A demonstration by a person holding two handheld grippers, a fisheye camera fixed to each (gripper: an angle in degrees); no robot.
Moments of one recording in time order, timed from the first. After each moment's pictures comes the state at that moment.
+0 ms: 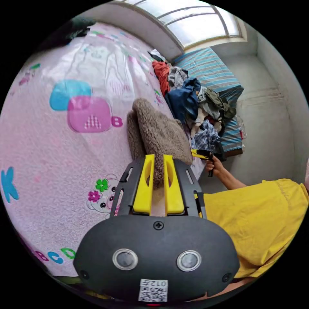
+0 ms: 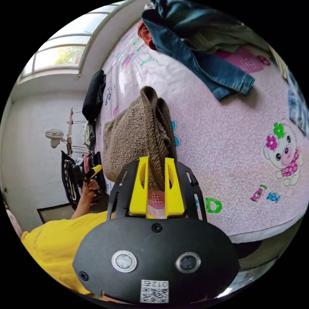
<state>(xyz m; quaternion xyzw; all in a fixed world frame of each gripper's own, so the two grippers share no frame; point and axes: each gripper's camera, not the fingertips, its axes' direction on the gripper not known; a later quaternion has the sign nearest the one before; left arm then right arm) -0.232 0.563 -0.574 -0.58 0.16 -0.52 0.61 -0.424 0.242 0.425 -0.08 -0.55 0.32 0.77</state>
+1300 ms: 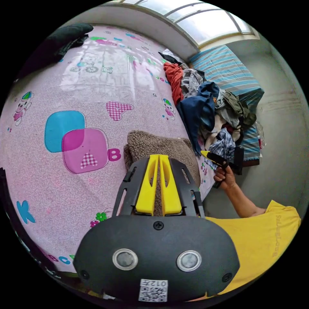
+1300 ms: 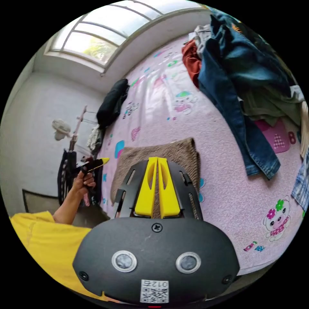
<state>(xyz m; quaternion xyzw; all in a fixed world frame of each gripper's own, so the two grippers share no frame) -0.222 0.502 -0.422 -0.64 0.13 -0.49 0.58 -0.494 0.194 0.371 0.03 -0.58 0.25 0.78</state>
